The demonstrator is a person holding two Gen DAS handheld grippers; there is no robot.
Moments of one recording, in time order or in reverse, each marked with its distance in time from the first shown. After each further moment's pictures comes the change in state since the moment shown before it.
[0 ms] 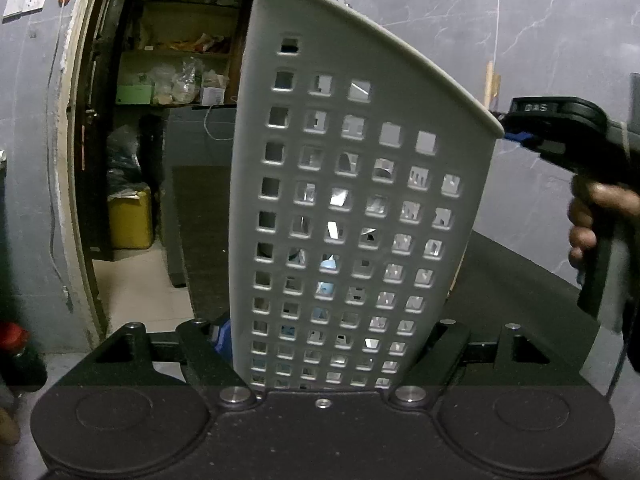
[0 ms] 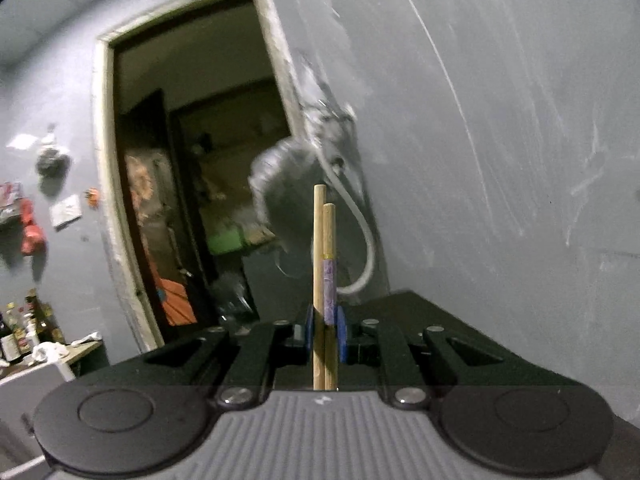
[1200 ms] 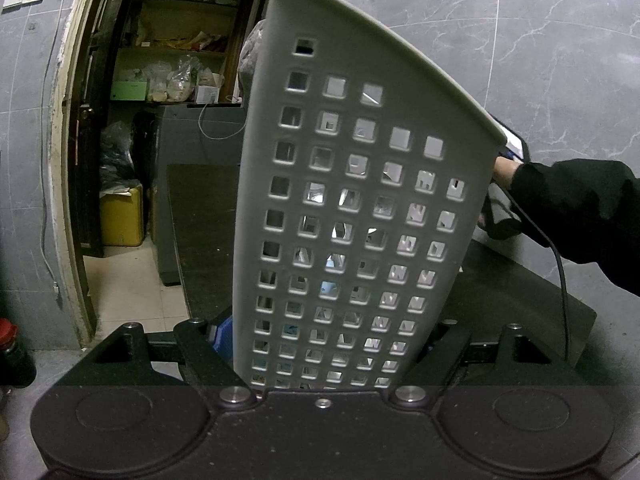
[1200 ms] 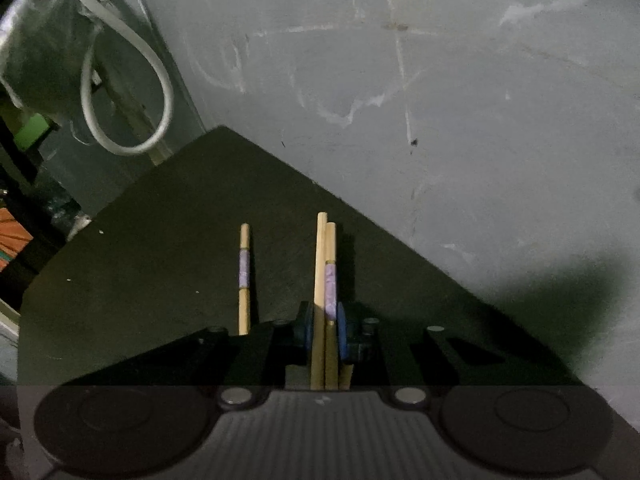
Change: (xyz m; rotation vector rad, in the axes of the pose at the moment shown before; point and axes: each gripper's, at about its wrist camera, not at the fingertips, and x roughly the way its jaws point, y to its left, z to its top) left arm 0.002 0.012 -0.004 -0.021 -0.009 -0.035; right arm 0.211 -0.104 -0.022 0.275 0.640 -0.514
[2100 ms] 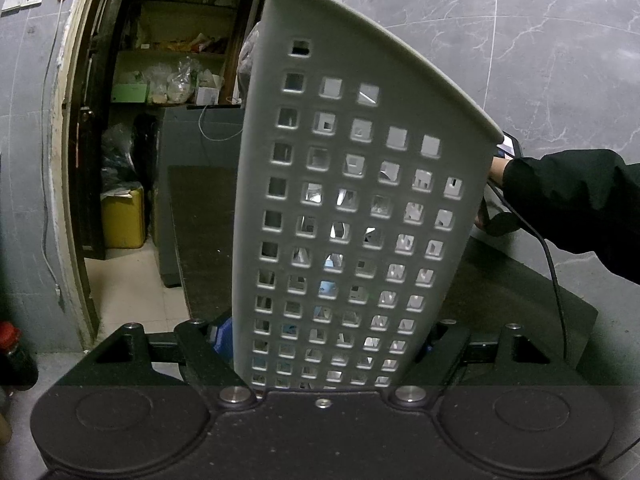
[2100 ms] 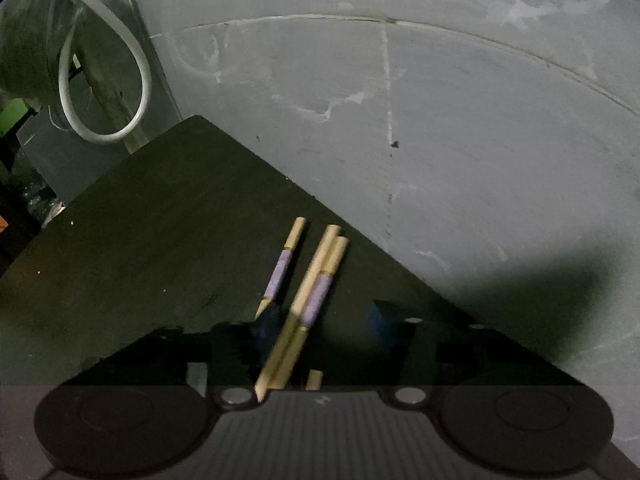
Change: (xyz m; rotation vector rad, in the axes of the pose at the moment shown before) left arm -0.001 -0.003 0.000 0.006 -0.002 0.005; right arm 0.010 0.002 0.005 -0.023 0.042 -0.101
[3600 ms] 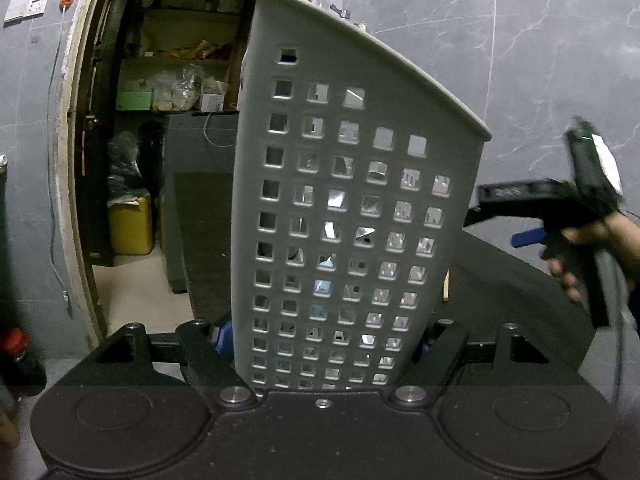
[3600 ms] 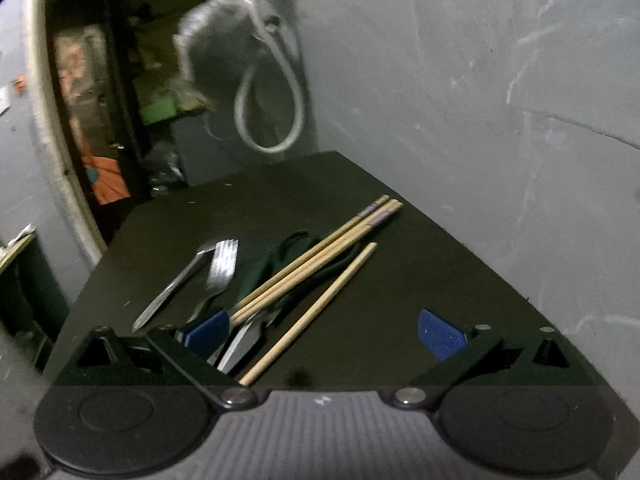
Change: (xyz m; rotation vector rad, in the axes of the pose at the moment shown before) left arm -0.008 -0.006 0.003 0.015 -0.012 0.023; right arm -0.130 -0.054 -0.136 -0.275 -0.268 0.307
